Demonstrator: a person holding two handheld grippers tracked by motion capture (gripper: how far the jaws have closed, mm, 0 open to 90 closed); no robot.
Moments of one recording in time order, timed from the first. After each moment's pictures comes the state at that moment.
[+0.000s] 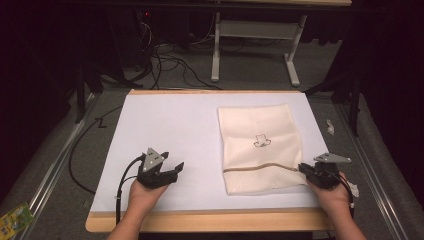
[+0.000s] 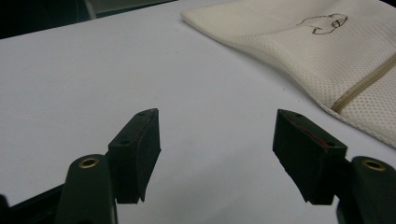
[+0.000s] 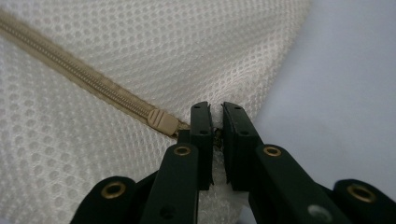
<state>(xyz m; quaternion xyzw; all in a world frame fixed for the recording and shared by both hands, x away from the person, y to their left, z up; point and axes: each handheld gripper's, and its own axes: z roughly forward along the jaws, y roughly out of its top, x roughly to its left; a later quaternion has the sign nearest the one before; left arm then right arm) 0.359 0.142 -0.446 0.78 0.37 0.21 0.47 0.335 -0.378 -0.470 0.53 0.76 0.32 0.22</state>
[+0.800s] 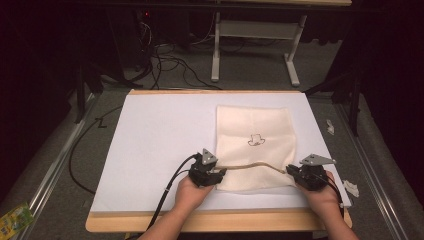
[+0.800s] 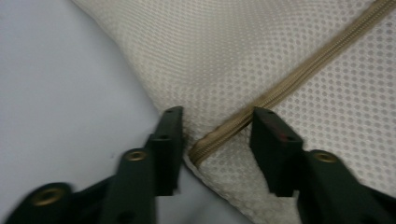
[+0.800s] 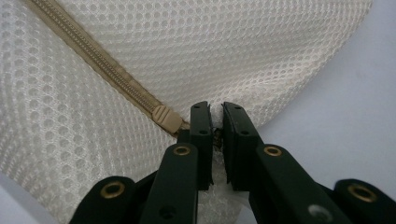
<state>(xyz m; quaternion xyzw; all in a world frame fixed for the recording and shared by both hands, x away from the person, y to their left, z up) 0.376 0.007 -0.478 0.83 0.35 0.14 0.41 0.334 -0.345 -0.469 0.48 0.79 0.32 0.22</state>
